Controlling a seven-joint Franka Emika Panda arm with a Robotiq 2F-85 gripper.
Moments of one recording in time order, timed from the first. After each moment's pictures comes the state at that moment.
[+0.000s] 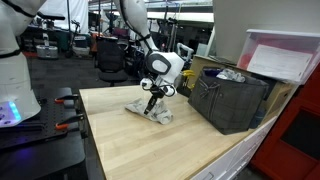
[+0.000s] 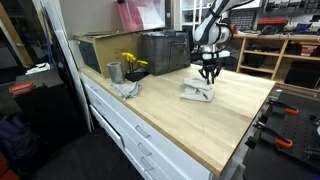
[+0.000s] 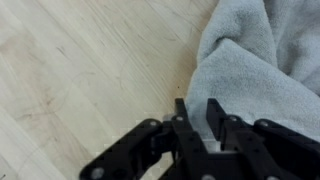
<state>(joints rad) -0.17 0.64 -0.16 -1.91 0.22 2.24 0.26</state>
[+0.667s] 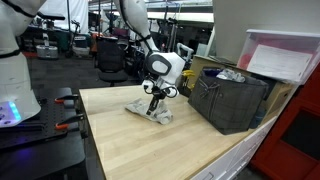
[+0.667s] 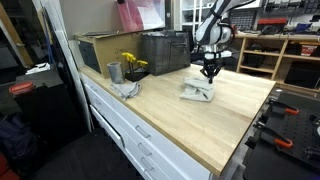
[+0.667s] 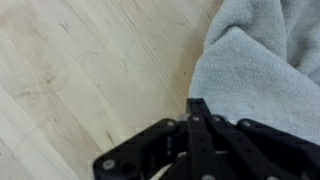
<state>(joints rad) -0.19 0.64 -0.16 -1.92 0.22 2.28 0.18</state>
